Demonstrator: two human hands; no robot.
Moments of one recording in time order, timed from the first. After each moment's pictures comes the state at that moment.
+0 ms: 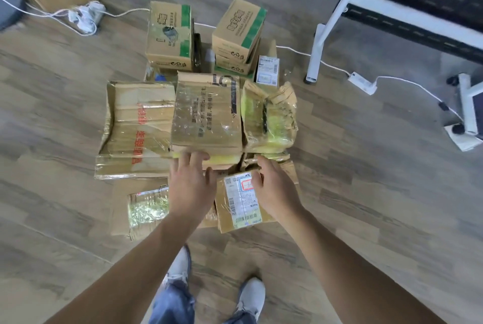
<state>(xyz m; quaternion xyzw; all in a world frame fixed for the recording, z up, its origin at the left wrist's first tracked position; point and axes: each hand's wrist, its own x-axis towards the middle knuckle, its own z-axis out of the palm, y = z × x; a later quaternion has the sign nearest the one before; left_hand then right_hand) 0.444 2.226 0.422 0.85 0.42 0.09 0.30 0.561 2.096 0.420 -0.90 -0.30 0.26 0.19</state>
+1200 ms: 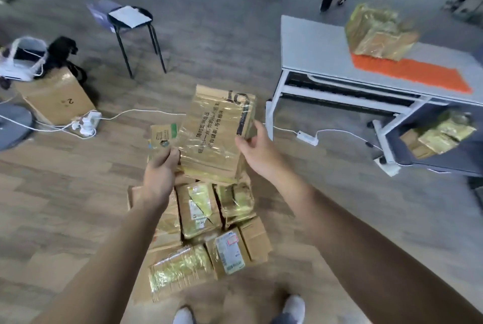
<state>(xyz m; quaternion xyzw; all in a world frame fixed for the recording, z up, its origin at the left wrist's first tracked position) 0.492 2.332 0.735 0.59 0.37 0.19 0.69 0.637 2.177 0.764 -0.86 -0.19 0.24 0.40</state>
